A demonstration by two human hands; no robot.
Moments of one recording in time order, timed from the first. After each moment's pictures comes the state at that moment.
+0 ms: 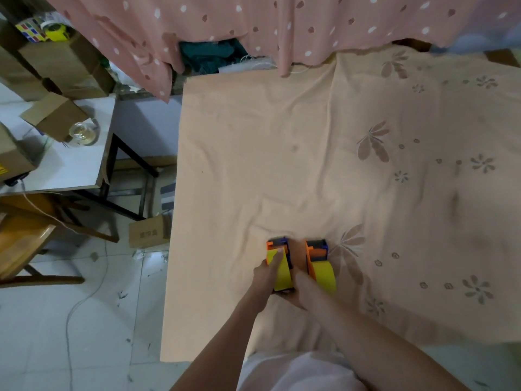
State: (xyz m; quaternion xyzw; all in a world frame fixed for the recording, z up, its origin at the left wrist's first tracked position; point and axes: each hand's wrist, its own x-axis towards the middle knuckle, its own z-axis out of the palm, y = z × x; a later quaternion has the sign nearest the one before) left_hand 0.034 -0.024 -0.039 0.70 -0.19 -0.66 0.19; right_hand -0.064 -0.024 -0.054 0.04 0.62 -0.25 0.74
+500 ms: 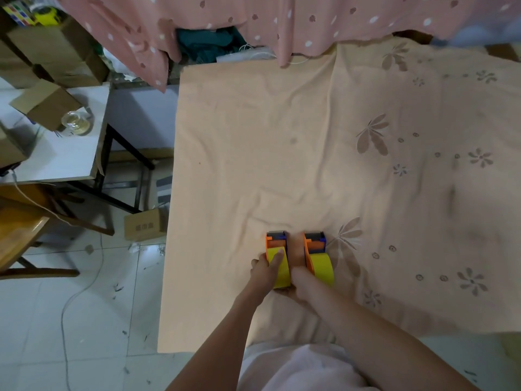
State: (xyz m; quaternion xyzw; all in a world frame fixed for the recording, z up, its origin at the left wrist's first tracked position) left_hand 0.033 -0.015 -0.049 0.73 -0.31 -0.60 0.10; right_hand -0.068 -0.016 -0.053 -0.01 0.65 -0.20 0.74
